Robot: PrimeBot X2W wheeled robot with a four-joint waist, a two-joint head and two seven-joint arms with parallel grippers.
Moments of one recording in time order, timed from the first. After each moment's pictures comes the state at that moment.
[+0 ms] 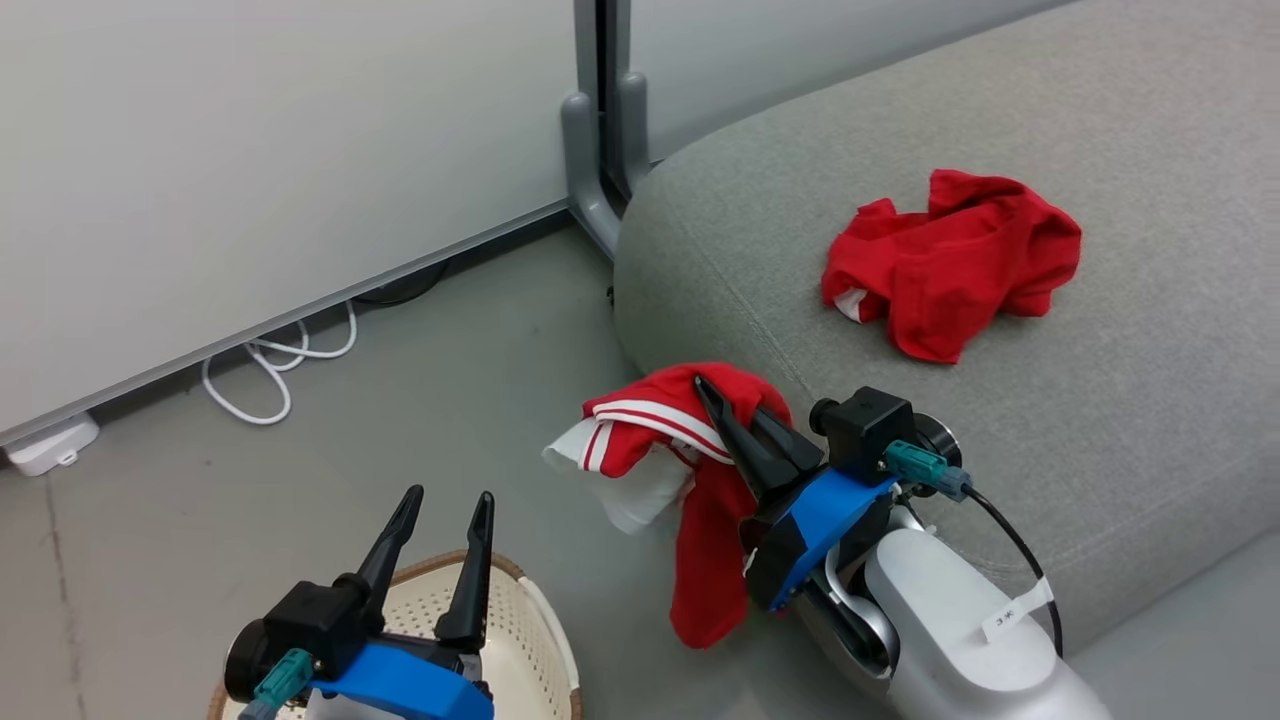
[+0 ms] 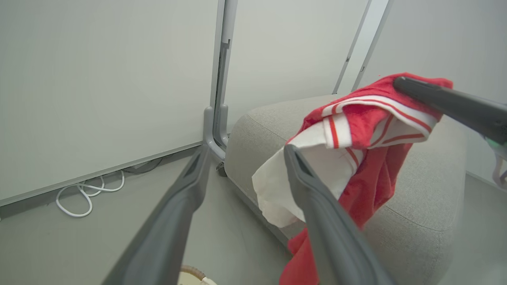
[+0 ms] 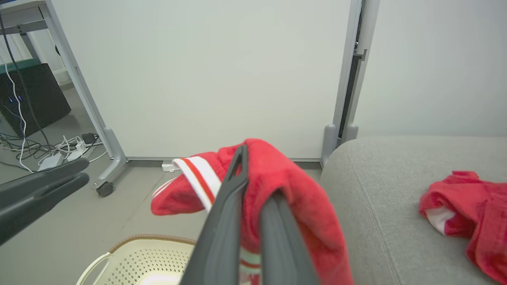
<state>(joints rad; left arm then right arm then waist) -0.07 0.15 -0.29 0.28 -0.37 -0.13 -0.26 -0.57 -0.05 0.57 0.64 0.37 0.13 -0.26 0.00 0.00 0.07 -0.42</state>
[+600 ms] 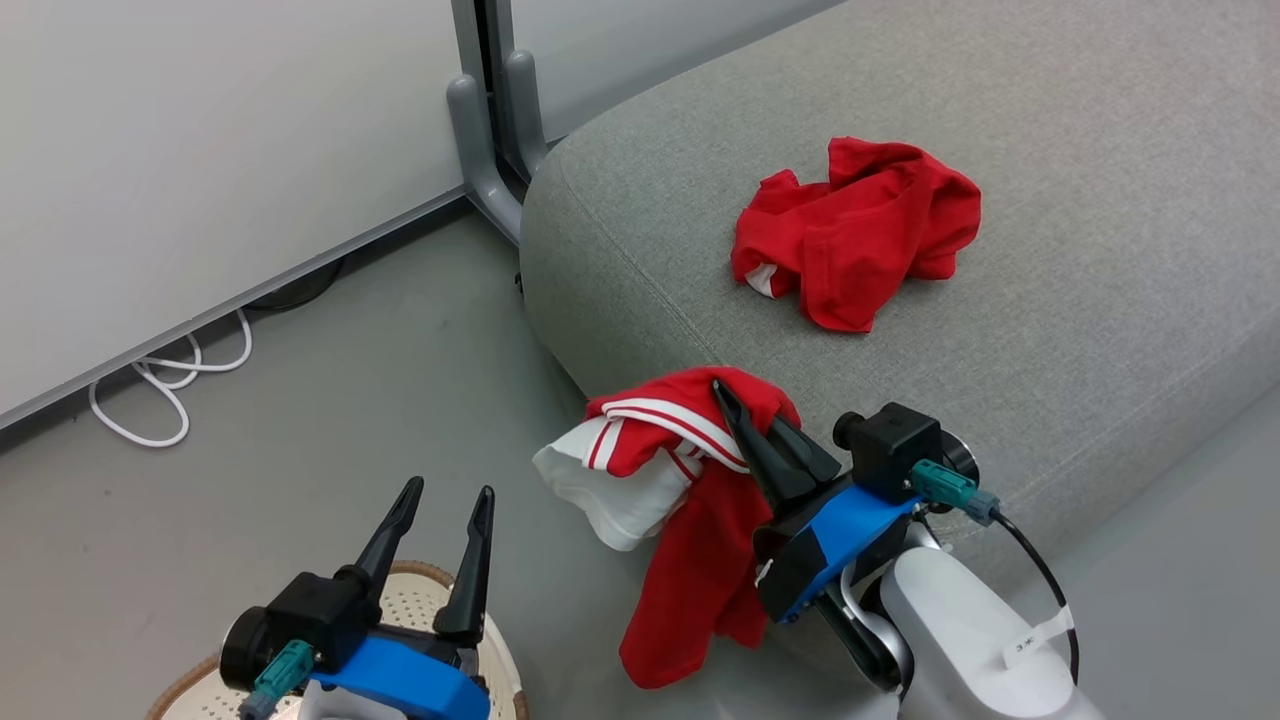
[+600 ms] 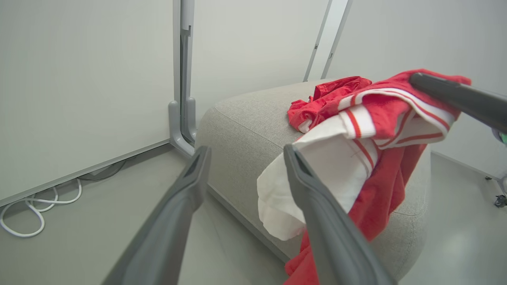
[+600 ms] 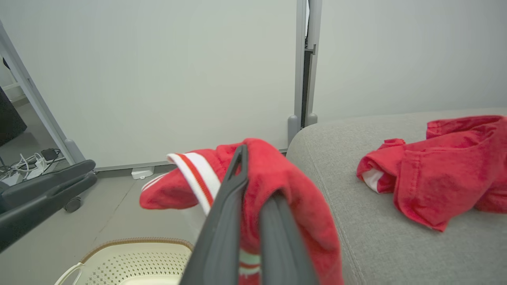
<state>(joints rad) -0.09 0.18 -0.31 0.28 -0.36 -0.13 -0.26 -0.50 -0.05 0.51 0.55 0.35 0.13 -0.26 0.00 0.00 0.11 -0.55</state>
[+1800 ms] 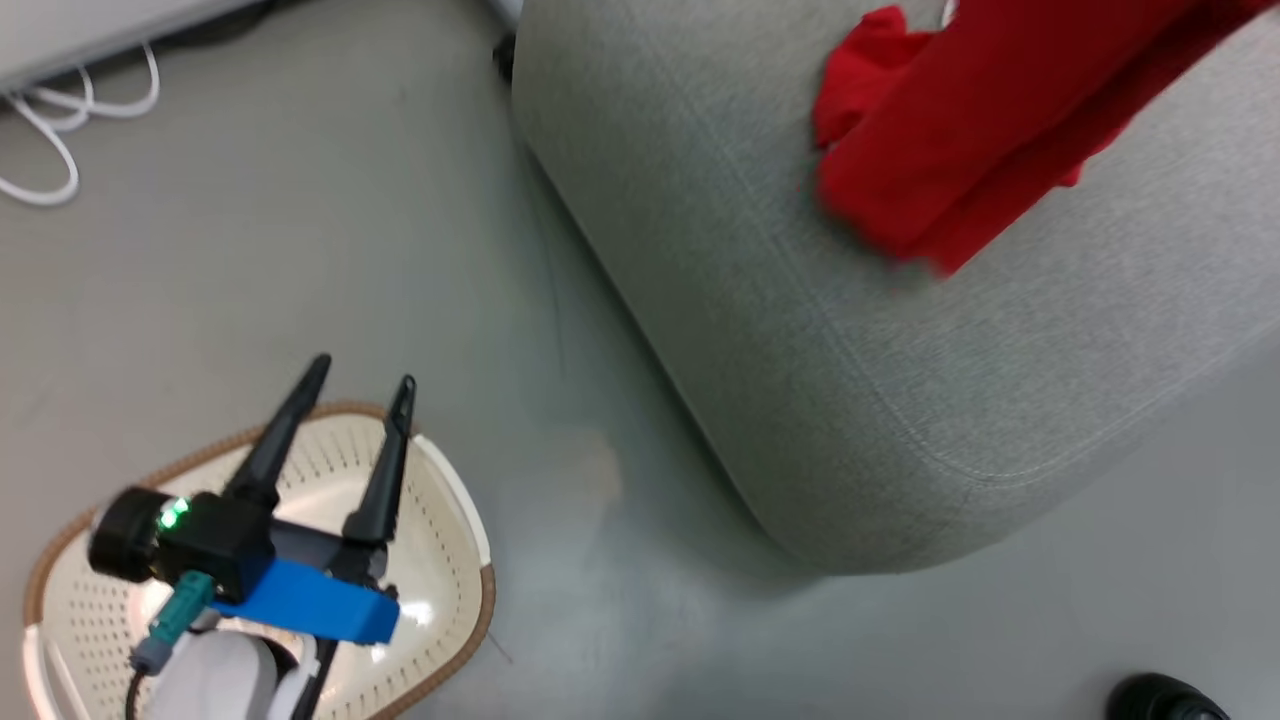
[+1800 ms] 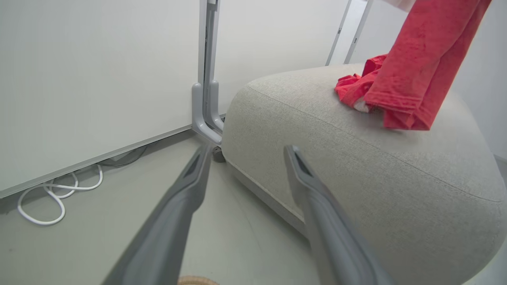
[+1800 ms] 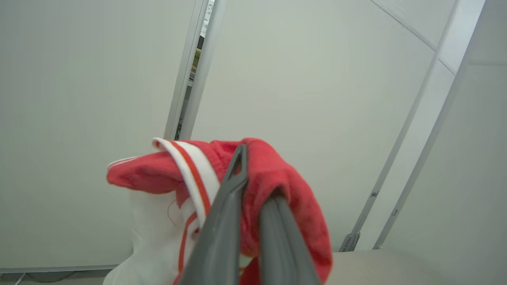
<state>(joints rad) -0.18 0.32 -0.28 0.14 -0.28 -0.13 -0.26 -1.12 -0.38 0.10 0.54 0.30 0.13 -0.19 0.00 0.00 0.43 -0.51</state>
